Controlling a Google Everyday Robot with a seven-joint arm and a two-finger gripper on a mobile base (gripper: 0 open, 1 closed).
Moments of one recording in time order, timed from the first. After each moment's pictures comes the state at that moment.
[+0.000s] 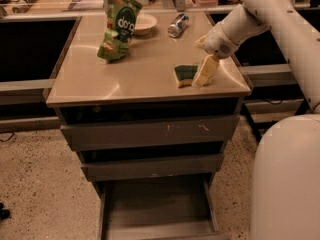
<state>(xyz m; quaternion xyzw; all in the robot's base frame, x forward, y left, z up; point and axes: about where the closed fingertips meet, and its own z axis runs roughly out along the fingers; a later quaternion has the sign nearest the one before) 0.708 -0.125 0.836 -0.64 0.70 0.16 0.27</state>
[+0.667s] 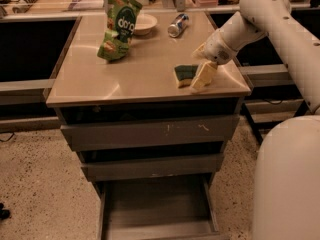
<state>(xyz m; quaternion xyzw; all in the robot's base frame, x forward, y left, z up) 0.707 -0.127 0.816 -0.64 0.71 0.15 0.26</state>
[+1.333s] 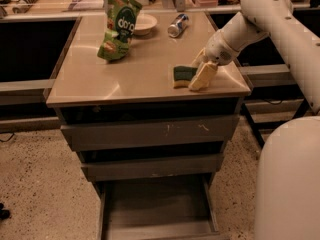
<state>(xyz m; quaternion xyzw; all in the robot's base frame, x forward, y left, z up) 0.703 -0.129 0.814 -0.64 0.71 0.15 0.26</state>
